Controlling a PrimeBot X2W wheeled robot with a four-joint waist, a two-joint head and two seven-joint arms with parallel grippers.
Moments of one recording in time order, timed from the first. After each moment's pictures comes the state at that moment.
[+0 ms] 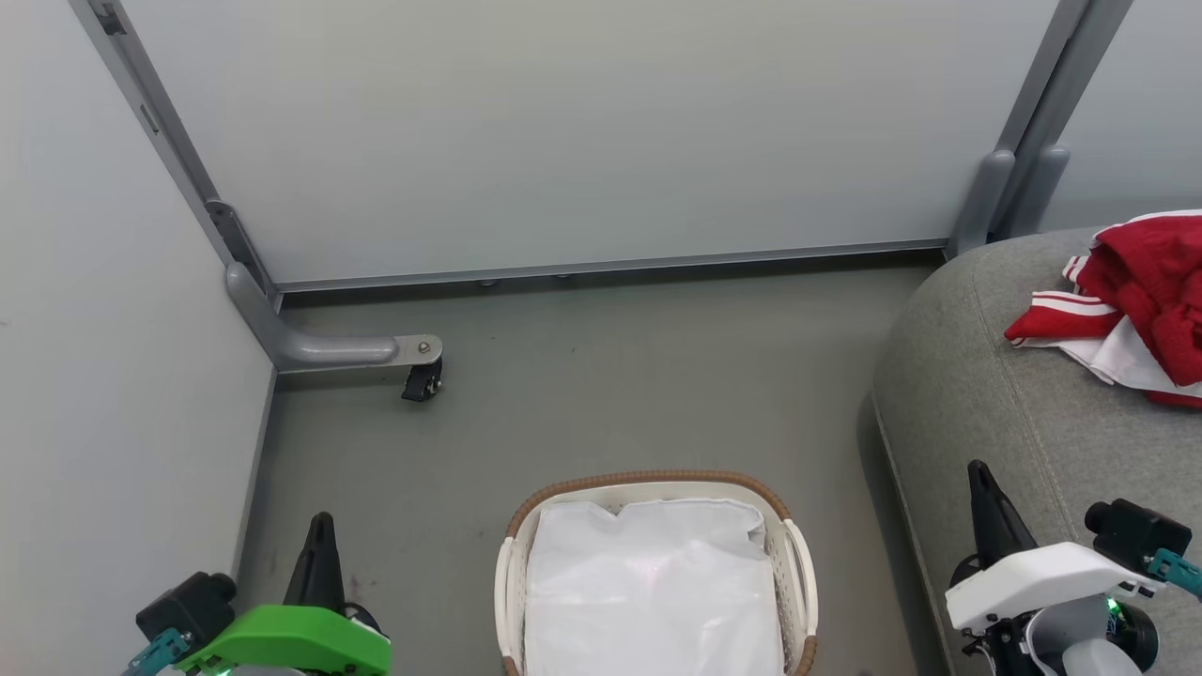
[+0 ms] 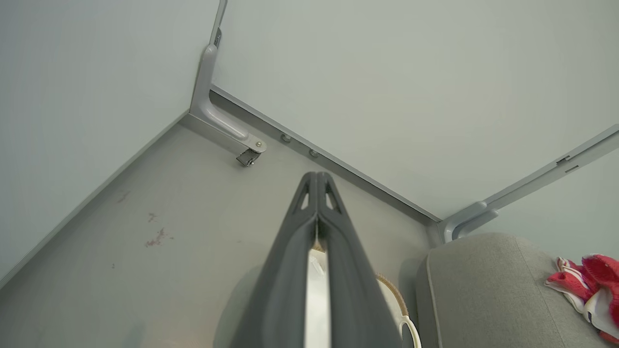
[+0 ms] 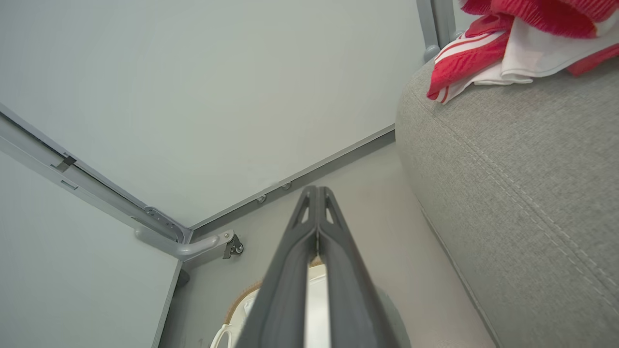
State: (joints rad) left arm -0.03 0.05 -0.07 0.37 -0.70 -0.08 -0.15; right arm -0.09 -0.04 -0.08 0.36 0.57 0.13 -0.15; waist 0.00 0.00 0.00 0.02
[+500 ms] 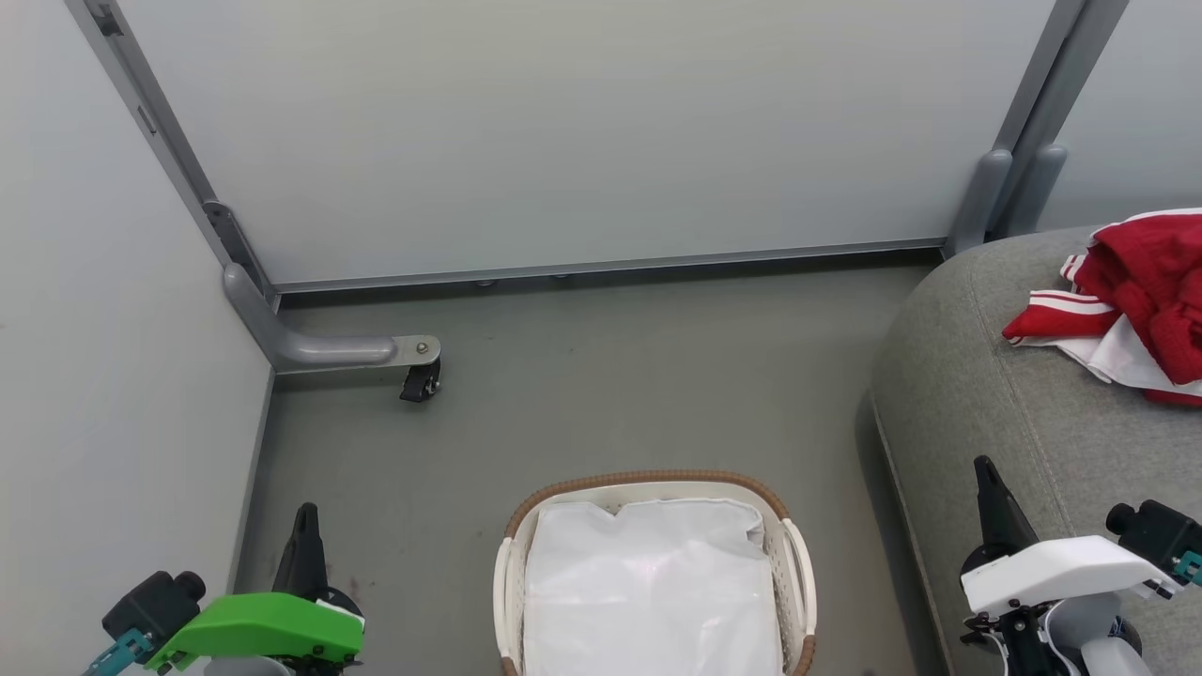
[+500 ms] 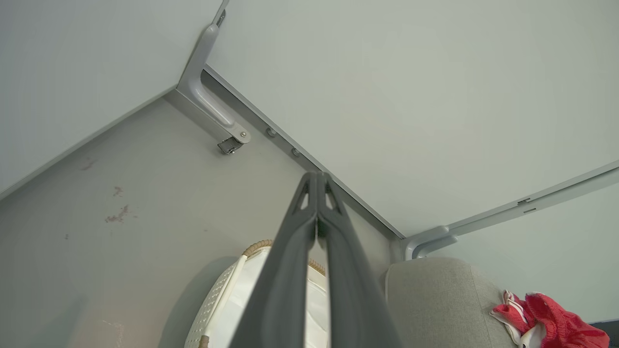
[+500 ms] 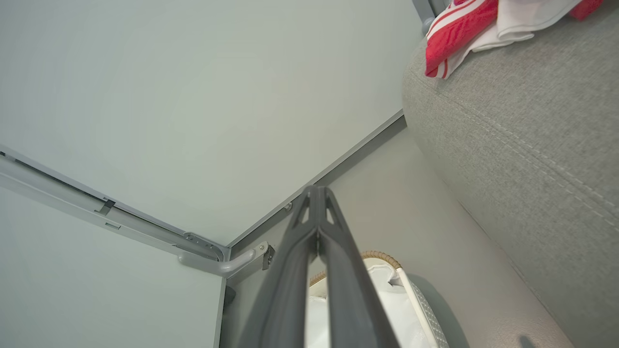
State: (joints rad) left arm -0.04 0.05 -0.03 0.34 -0.89 -0.09 -0.09; right arm -0.09 -0.04 -0.09 0.34 0.79 0.13 -0.09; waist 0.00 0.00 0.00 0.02
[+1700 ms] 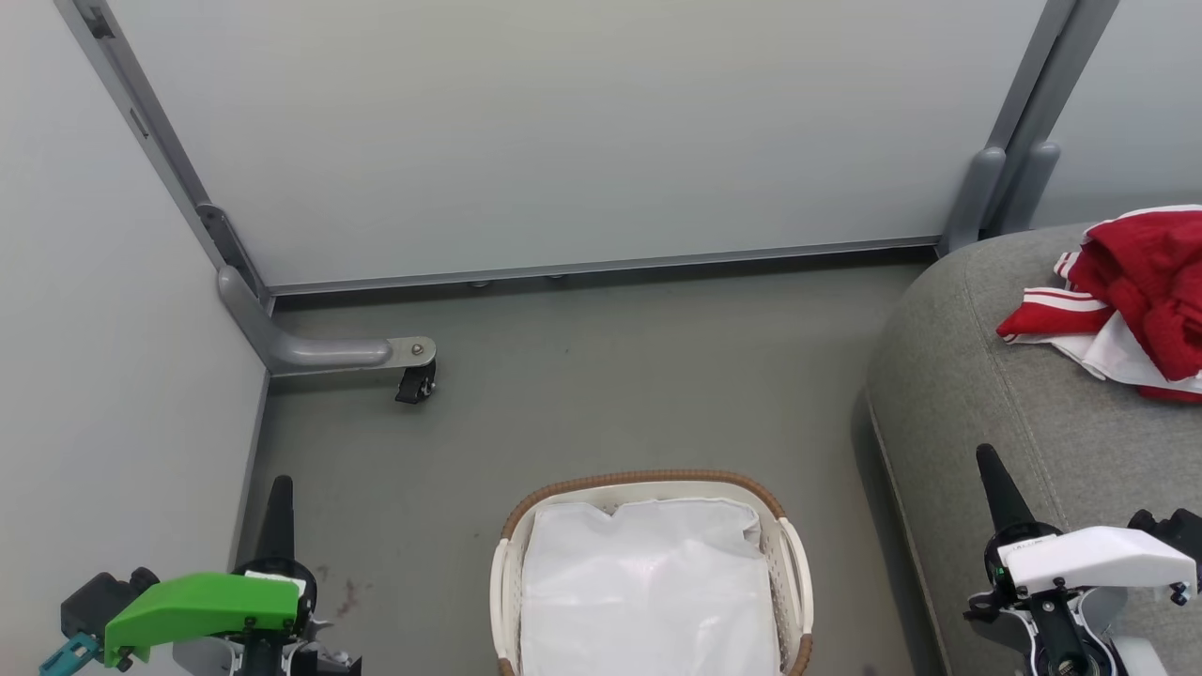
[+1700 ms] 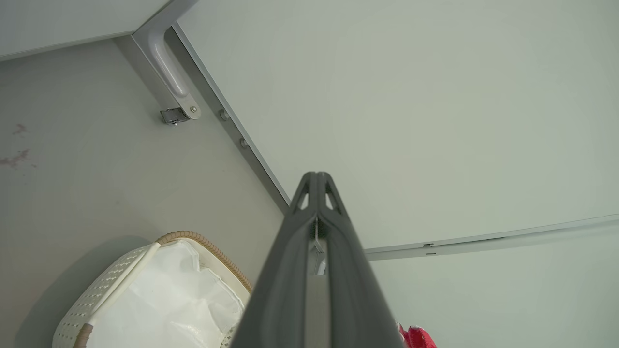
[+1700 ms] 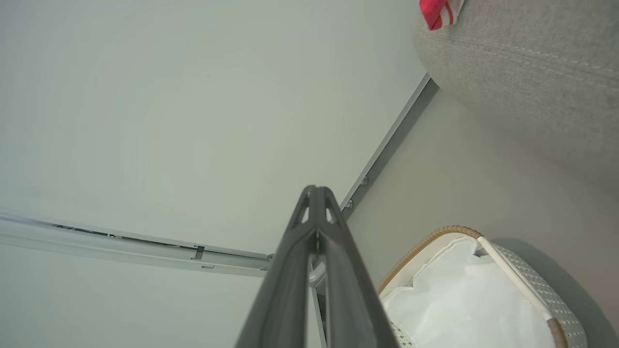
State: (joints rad) left arm -0.07 0.05 0.04 0.29 -1.25 -0.11 0.01; right arm -0.09 -0.04 -0.10 0.29 1.20 0.13 0.01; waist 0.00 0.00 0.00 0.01
